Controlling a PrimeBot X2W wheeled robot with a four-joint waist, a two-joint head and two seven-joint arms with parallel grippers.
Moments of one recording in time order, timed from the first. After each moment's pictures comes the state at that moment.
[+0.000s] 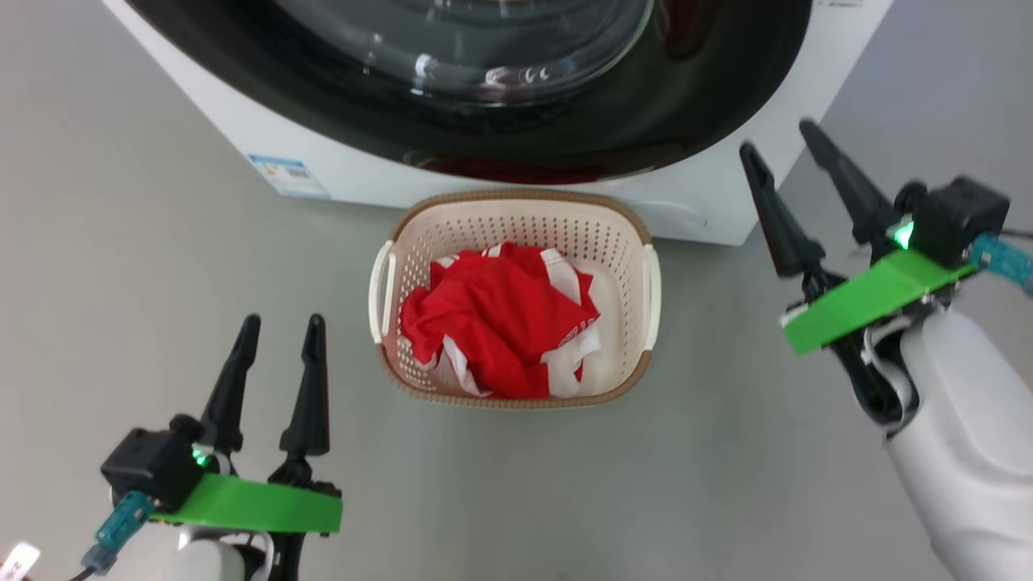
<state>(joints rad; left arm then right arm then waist) -0.21 0.03 -0.14 0.13 -0.37 -0.13 -0.25 -0.64 -0.32 0.31 0.38 0.51 0.13 -0.26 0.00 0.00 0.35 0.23</state>
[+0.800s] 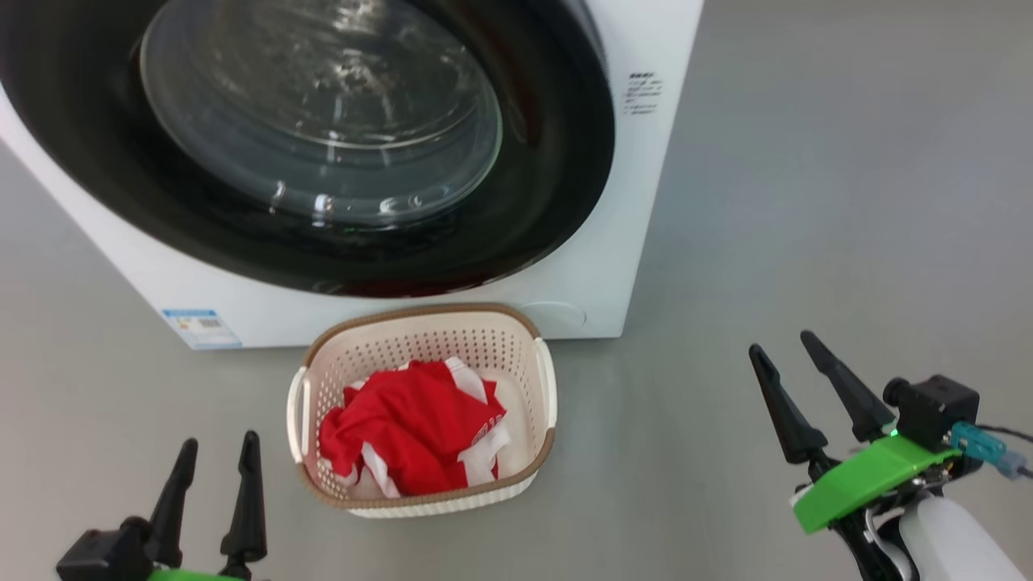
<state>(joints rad) -0.05 0.09 -0.03 0.22 -0.36 -0.13 -0.25 -0.27 -0.30 0.24 0.33 0.50 0.13 -0.26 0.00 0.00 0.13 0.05</state>
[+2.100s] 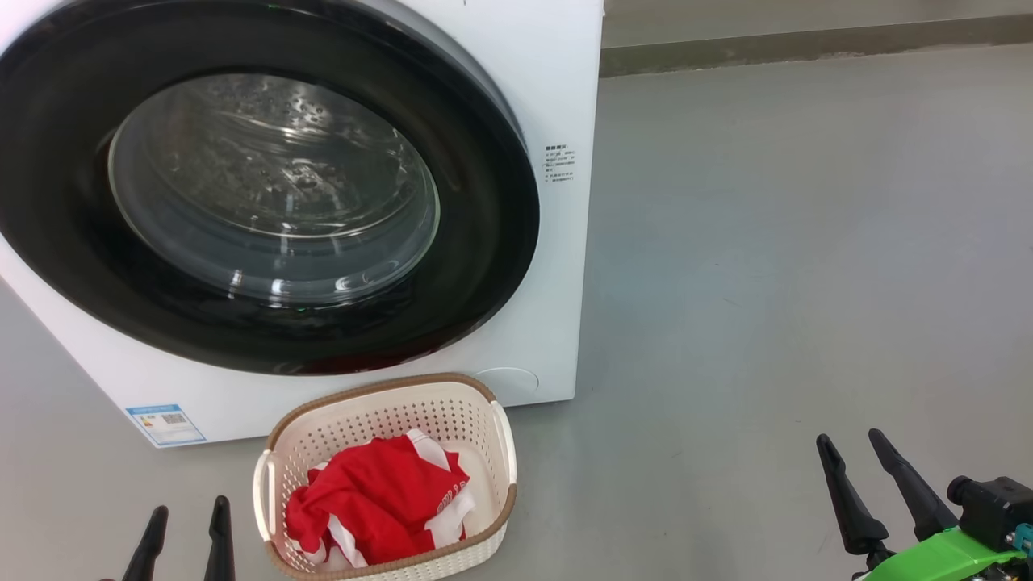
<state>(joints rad) 0.08 0.13 0.01 0.22 -0.37 -0.13 -0.25 -0.02 -0.29 0.09 0.28 0.50 0.13 -0.26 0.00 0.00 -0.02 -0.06</state>
